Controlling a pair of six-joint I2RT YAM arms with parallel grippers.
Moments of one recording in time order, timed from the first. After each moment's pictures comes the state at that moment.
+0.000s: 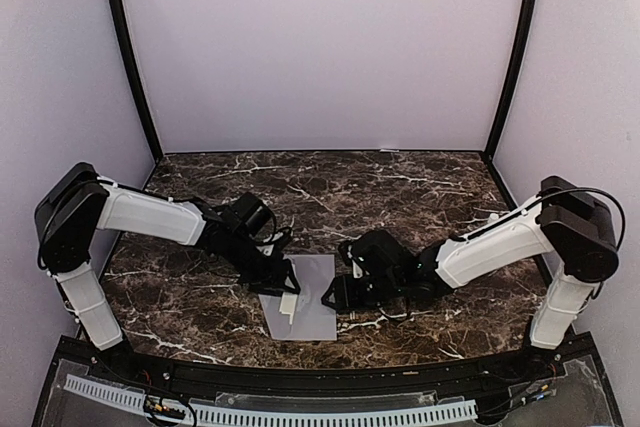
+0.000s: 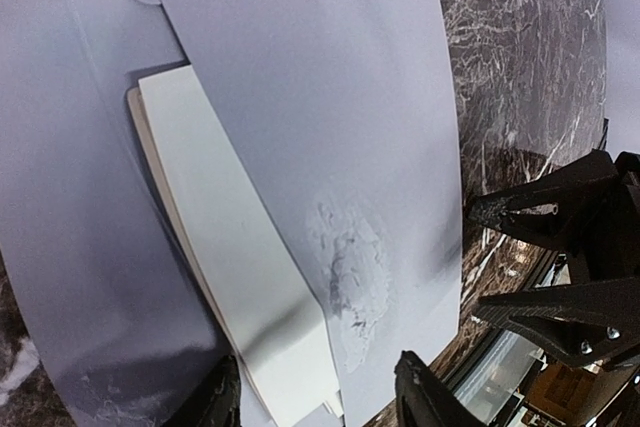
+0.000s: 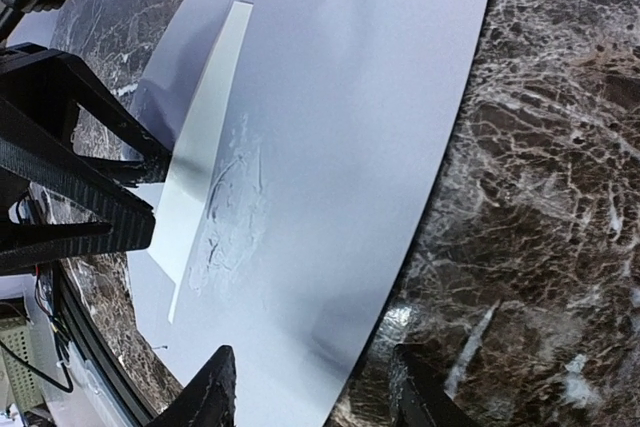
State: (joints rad) left arm -0.77 1.76 0.97 -0.36 0.50 -0.62; right arm 1.09 1.74 0.82 0.09 -0.11 0.86
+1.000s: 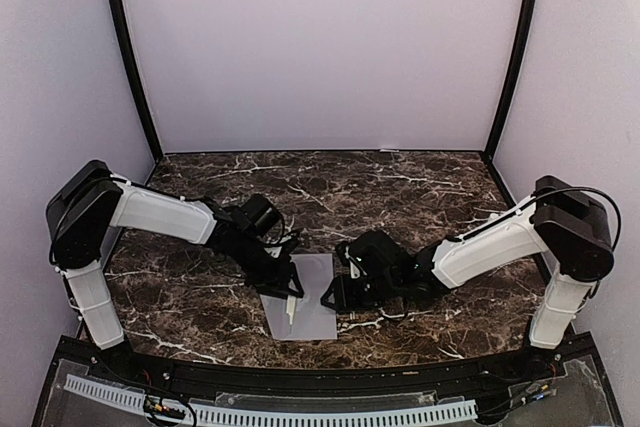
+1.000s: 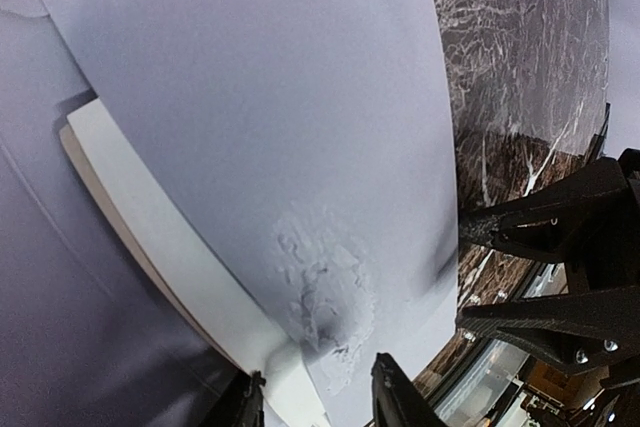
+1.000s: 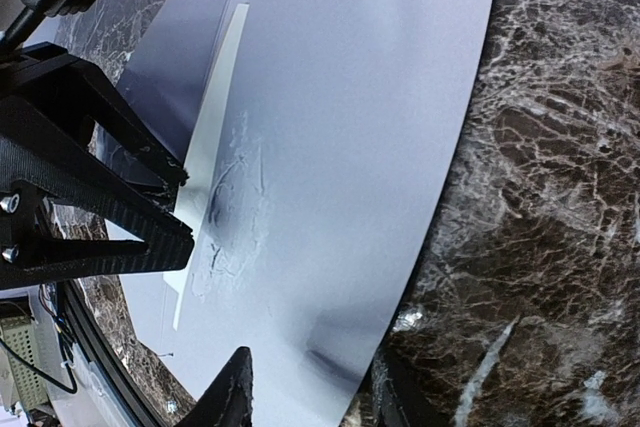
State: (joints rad) left arm -0.78 1.83 1.02 -0.37 0.53 -0.61; right arm 1.09 1.78 0.83 0.12 -0.13 0.87
